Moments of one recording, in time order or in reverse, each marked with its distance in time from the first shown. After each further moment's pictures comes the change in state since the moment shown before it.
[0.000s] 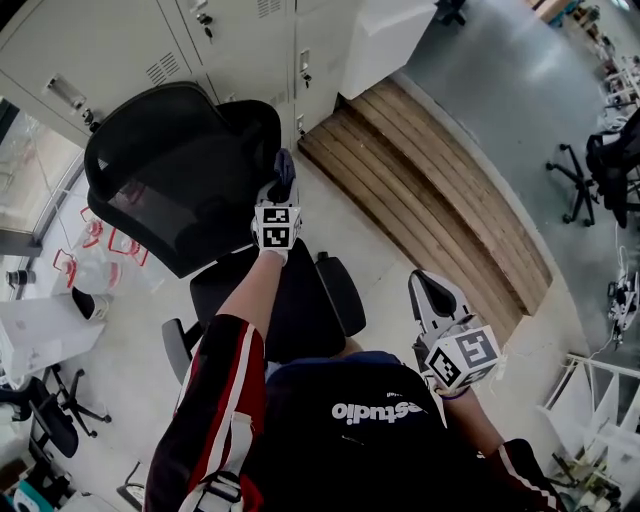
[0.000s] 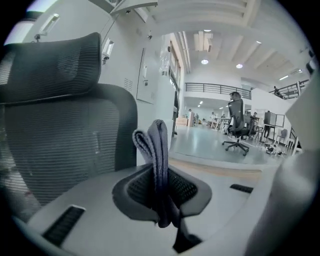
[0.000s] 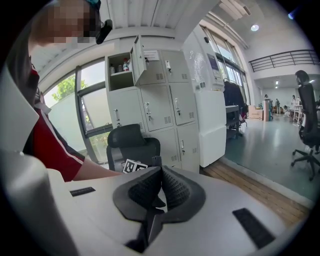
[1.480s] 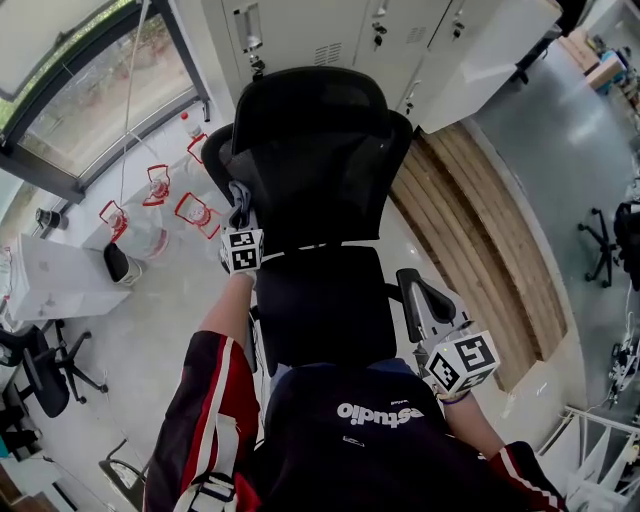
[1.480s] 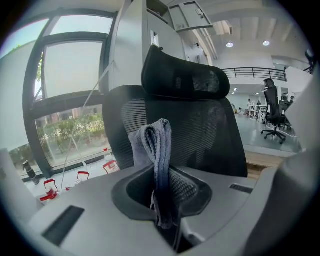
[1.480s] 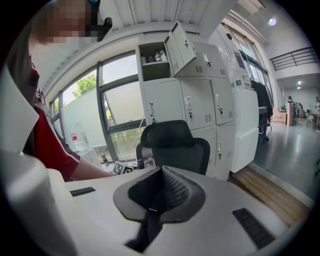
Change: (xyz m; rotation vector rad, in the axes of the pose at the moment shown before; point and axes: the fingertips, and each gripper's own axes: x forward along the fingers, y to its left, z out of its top) left arm -0.277 0.358 -0.113 -0.050 0.078 0.413; right arm 0.084 0.268 -0.003 -0.100 0.005 0.186
